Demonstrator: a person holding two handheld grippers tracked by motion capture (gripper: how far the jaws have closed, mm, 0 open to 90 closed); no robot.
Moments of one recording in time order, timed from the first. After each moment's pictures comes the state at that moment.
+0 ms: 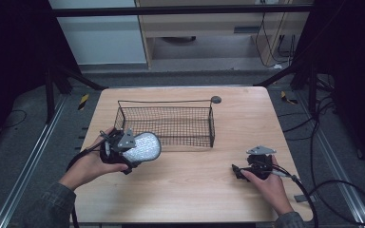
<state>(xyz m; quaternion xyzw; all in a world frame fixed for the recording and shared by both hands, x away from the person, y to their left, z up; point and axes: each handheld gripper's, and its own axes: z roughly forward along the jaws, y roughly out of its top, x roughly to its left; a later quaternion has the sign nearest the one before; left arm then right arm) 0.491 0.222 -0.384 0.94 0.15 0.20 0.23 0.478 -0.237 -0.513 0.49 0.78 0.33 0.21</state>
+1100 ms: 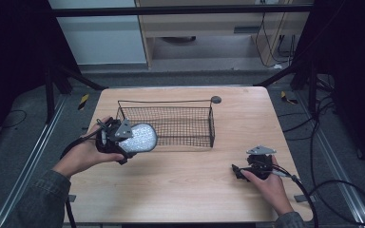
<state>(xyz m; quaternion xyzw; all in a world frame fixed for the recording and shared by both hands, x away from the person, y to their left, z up) 0.508 0.228 -0.355 0.94 0.14 0.22 0.20 0.478 -0.237 -0.513 0.49 0.78 0.33 0.21</state>
